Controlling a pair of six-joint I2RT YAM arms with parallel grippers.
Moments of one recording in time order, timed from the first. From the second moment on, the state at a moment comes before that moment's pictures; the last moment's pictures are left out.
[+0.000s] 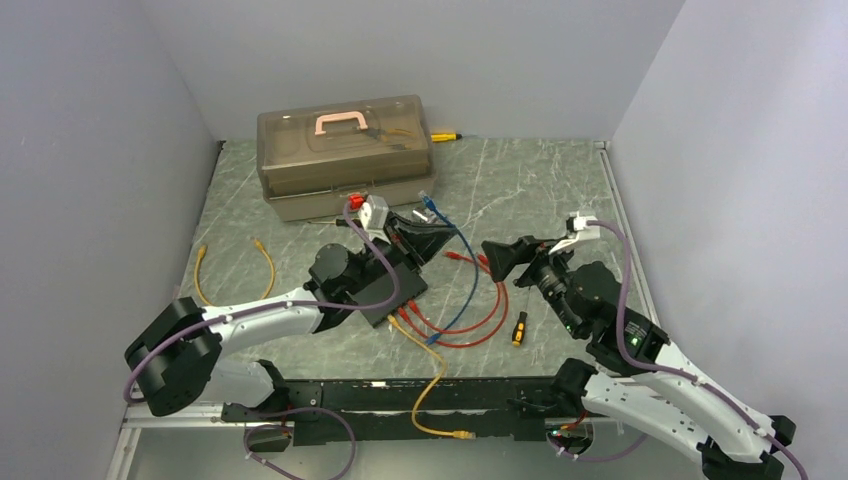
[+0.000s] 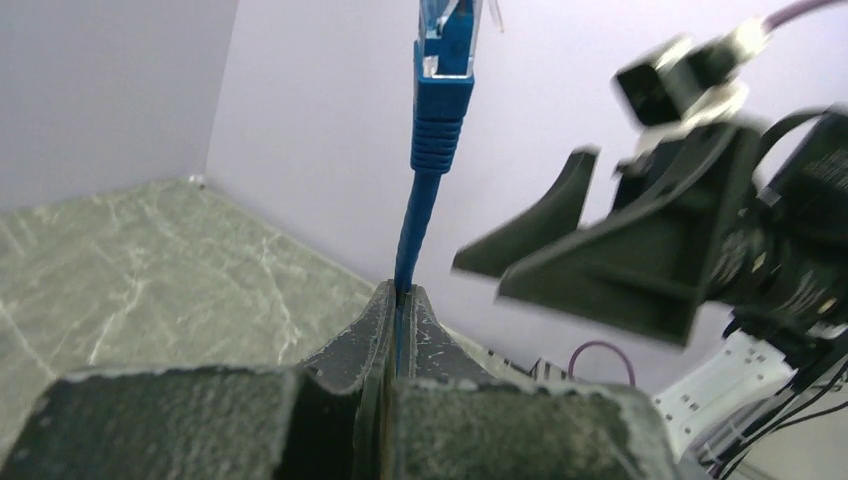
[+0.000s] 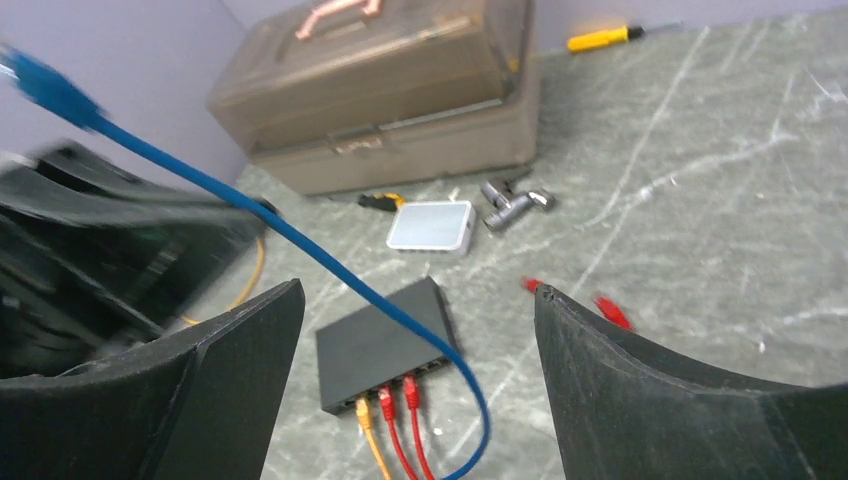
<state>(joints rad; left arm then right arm) -0.89 1.30 0.63 1.06 0.16 -0.49 0.90 0.55 0.78 -0.27 0.47 0.47</state>
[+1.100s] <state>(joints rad) -0.68 0.74 0.91 -0.03 -0.33 -0.38 0.90 0.54 0.57 -0.25 0.45 0.48</state>
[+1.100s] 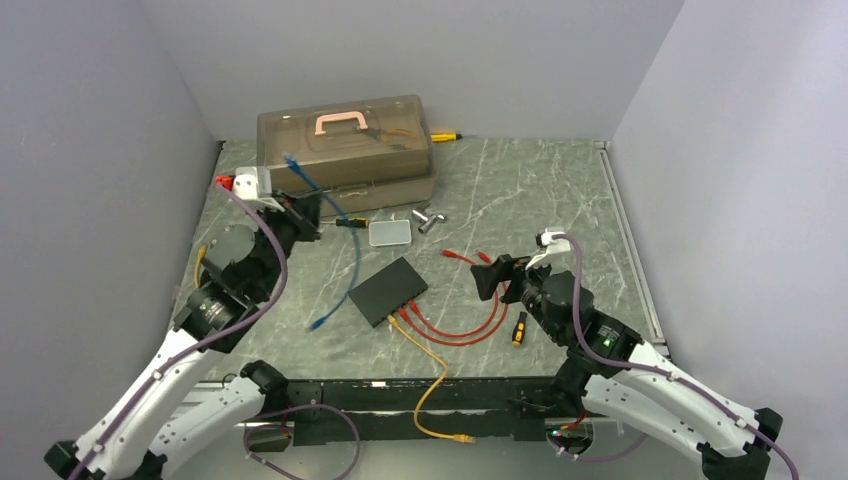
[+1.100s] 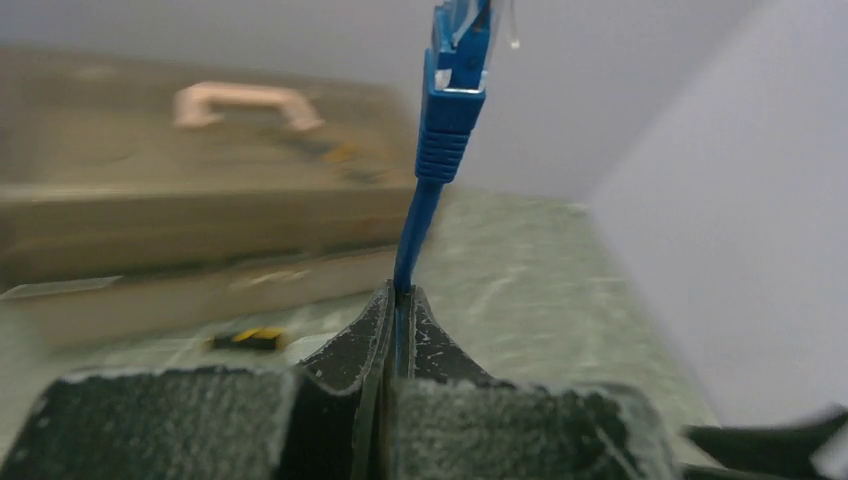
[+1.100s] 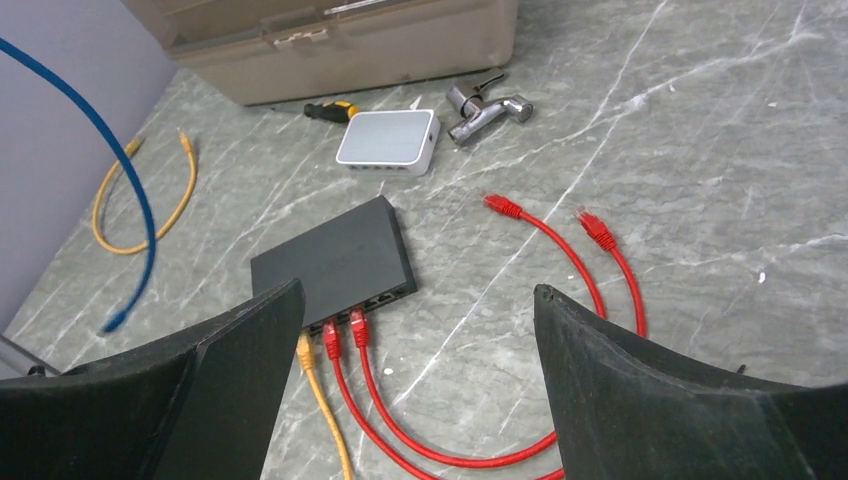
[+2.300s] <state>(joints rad) 0.41 1.30 0.81 -0.10 -0.01 -0.52 0.90 0.51 0.48 -0.15 0.31 0.51</state>
